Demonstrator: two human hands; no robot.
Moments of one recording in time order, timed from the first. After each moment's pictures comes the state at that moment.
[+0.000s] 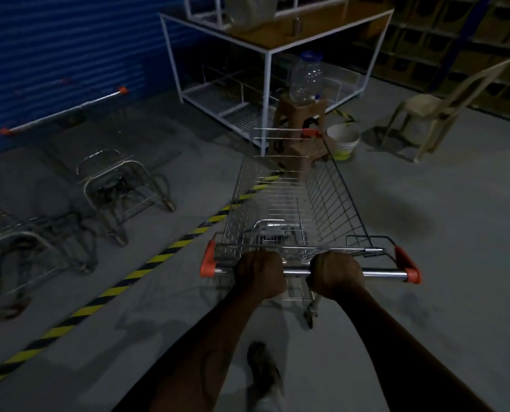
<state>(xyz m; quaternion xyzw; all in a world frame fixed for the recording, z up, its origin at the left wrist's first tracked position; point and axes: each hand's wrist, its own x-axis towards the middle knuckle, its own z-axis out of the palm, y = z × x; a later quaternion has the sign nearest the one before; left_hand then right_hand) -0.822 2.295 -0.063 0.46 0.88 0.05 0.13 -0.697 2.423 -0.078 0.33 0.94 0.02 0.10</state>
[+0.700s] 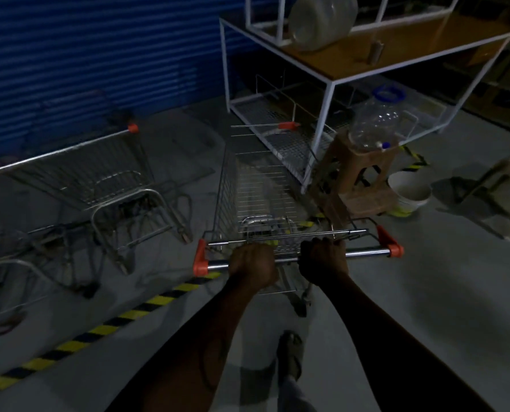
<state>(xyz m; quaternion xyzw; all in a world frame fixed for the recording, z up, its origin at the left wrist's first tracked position) -1.162 2.584 -0.076 0.33 0.94 0.06 0.08 -1.090 2.736 -0.092 0.21 0.97 0.06 0.06</state>
